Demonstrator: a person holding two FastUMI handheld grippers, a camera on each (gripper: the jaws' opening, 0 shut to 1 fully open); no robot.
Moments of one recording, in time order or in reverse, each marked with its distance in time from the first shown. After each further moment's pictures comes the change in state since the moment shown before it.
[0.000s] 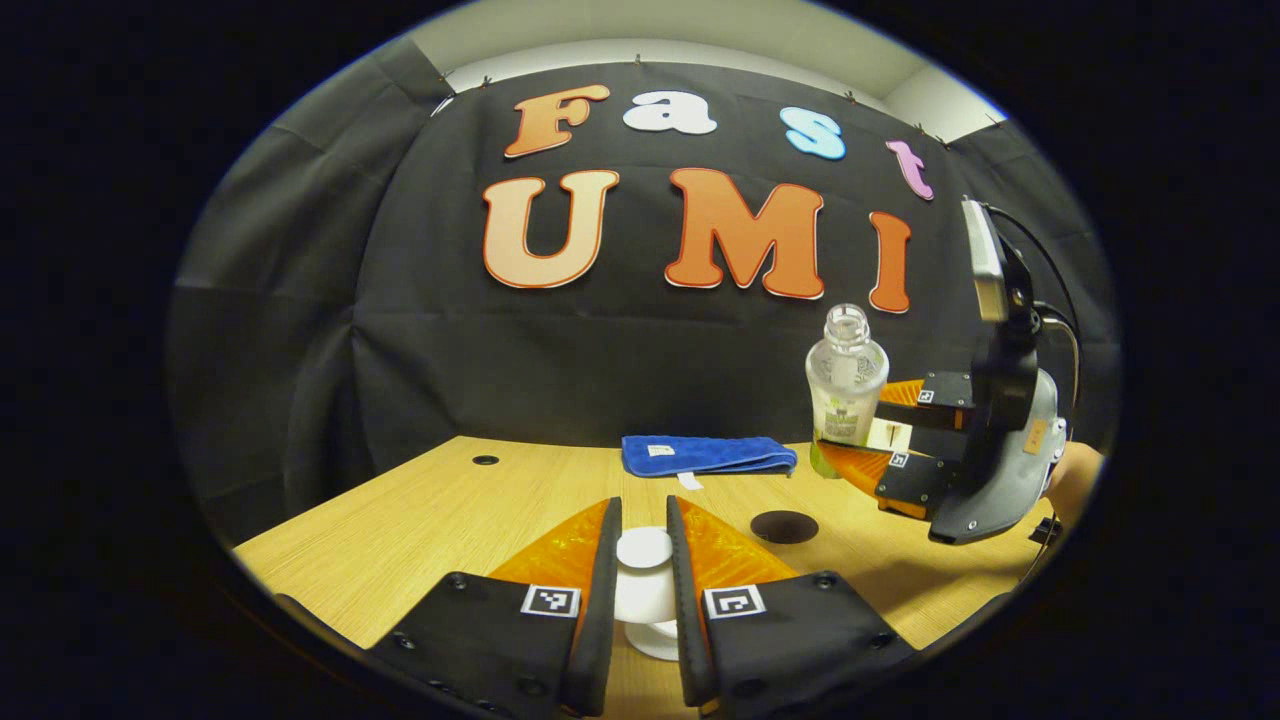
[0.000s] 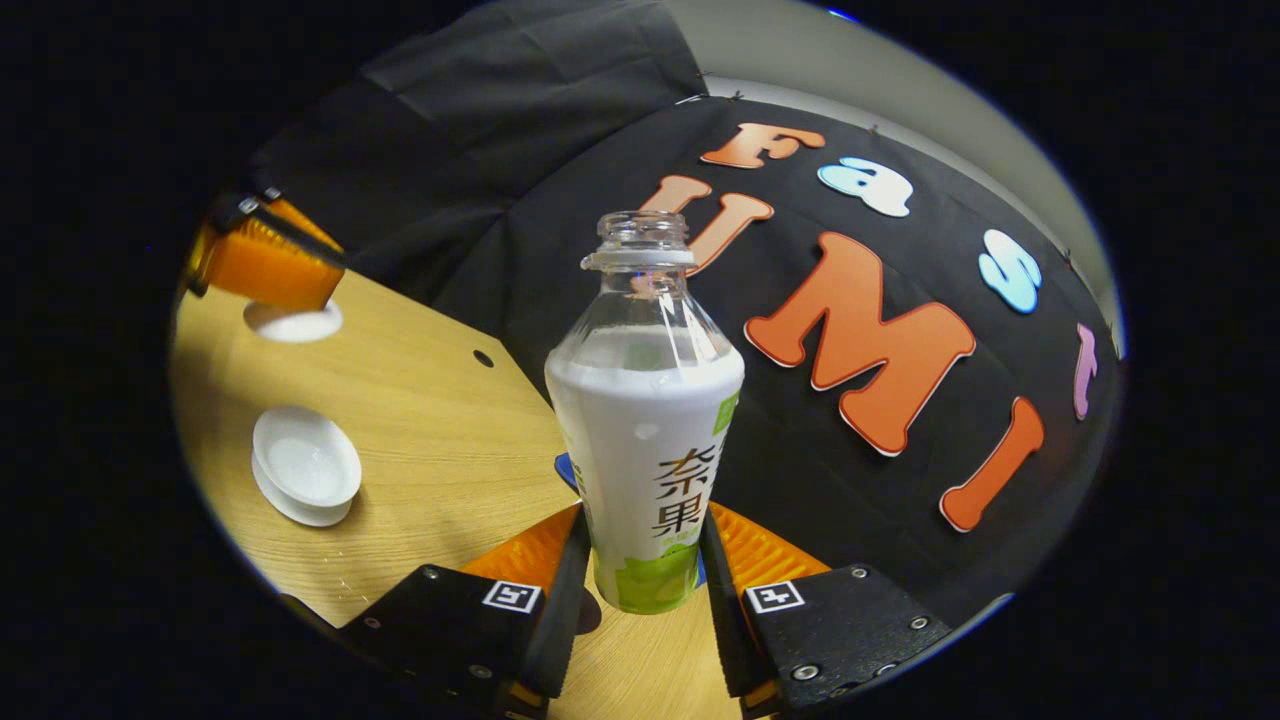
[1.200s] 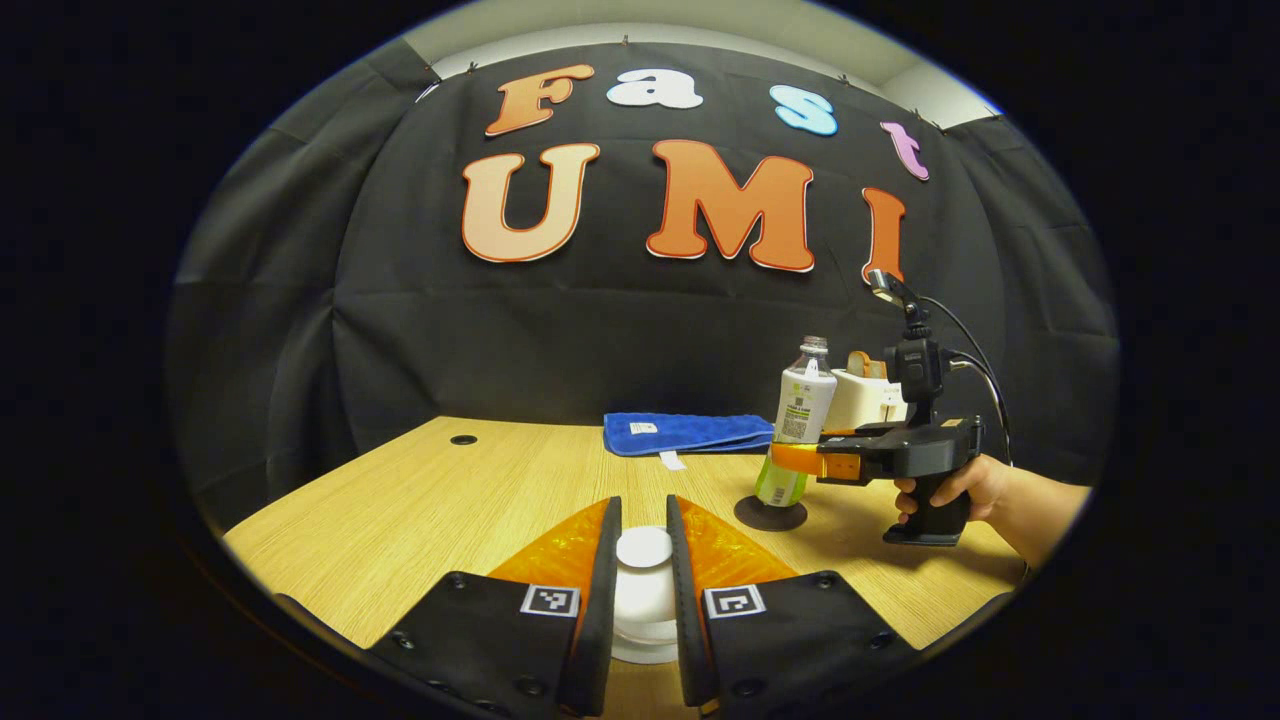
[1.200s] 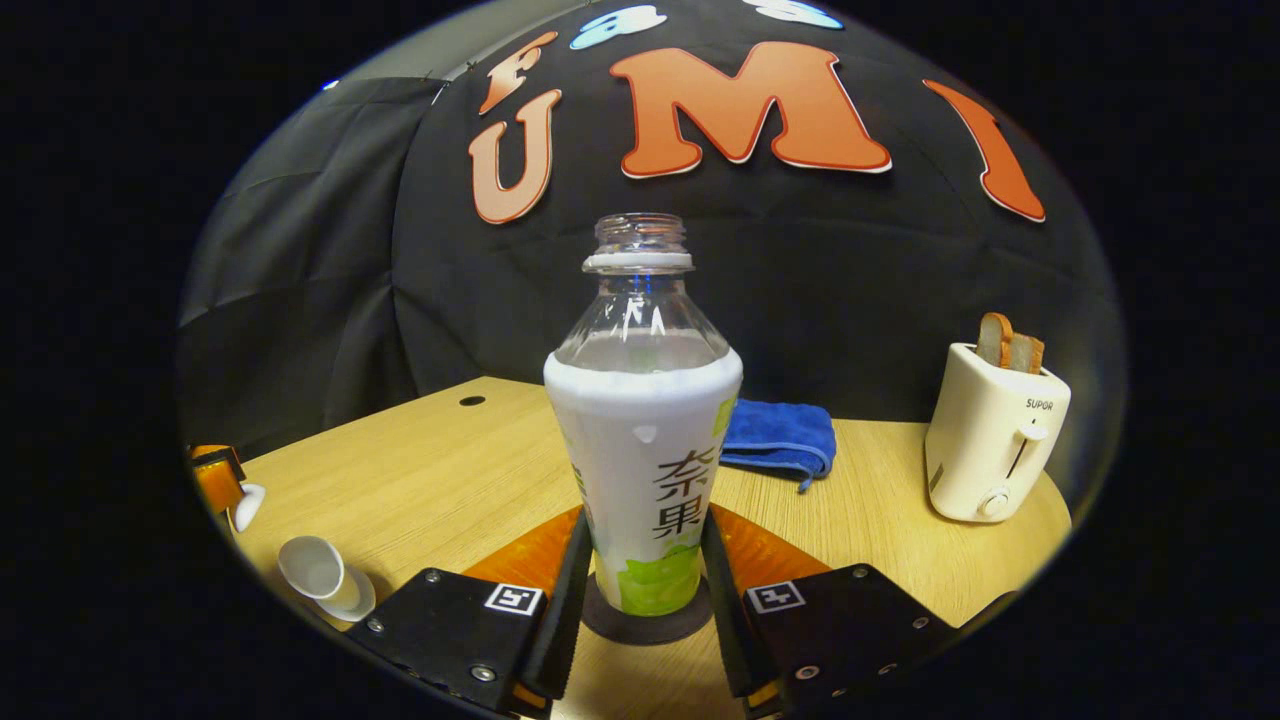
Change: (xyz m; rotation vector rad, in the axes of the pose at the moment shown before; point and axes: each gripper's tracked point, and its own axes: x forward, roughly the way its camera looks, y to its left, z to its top) left arm 0.021 -0.019 -0.023 -0.003 0.073 -0.009; right arm 0.076 0.024 -0.108 0.685 0.262 0.139
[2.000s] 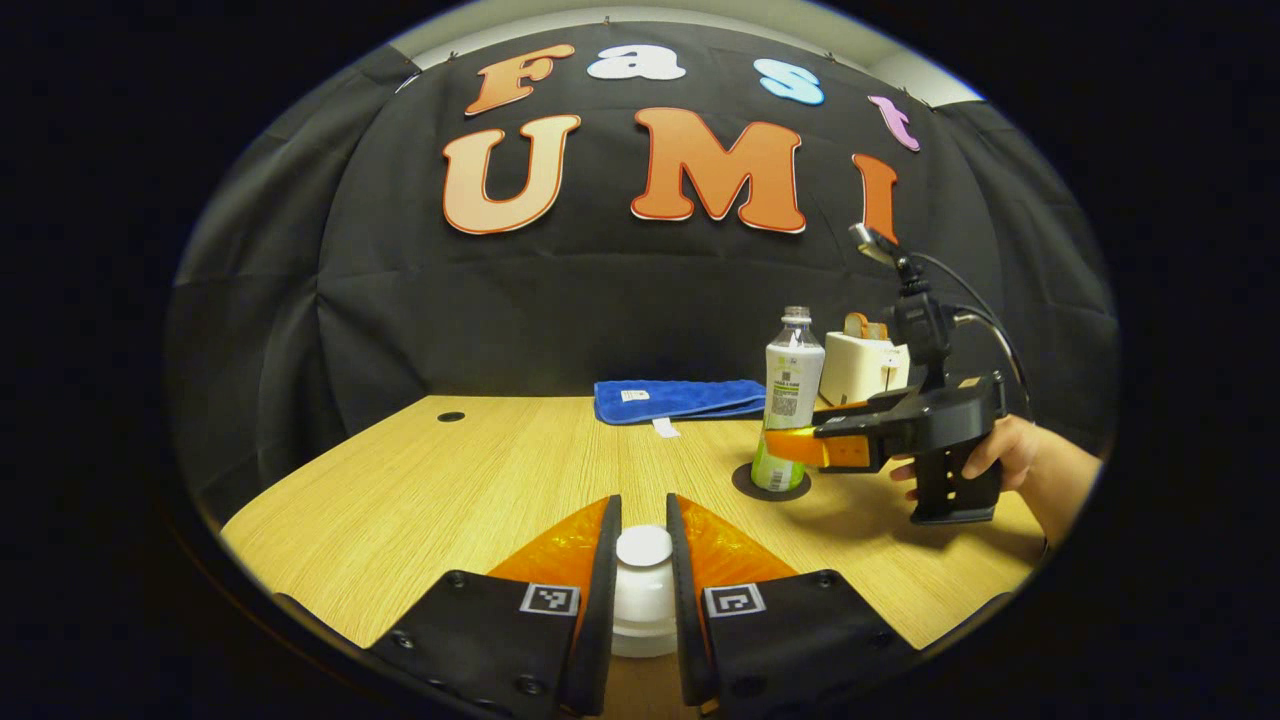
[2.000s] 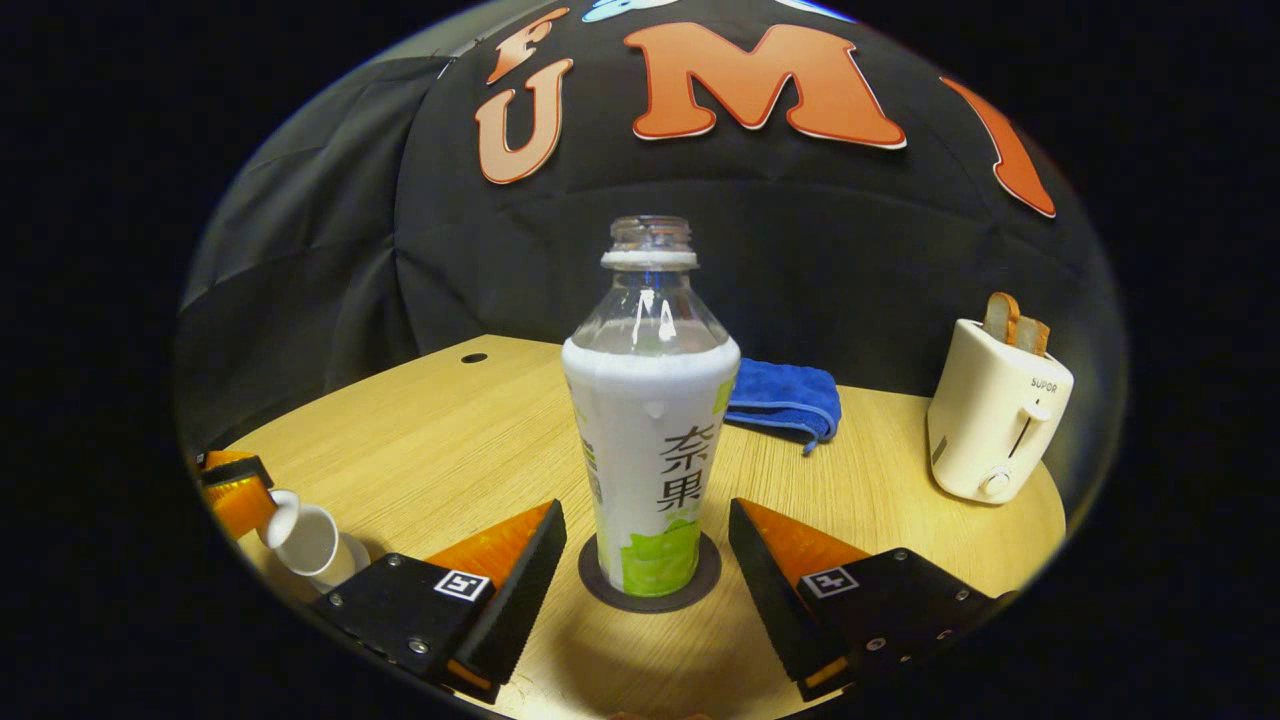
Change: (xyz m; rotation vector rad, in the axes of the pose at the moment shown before) left arm 0.018 -0.010 -0.040 0.055 0.094 -0.012; right arm -0.018 0.003 -0.017 -0.040 0.087 -0.009
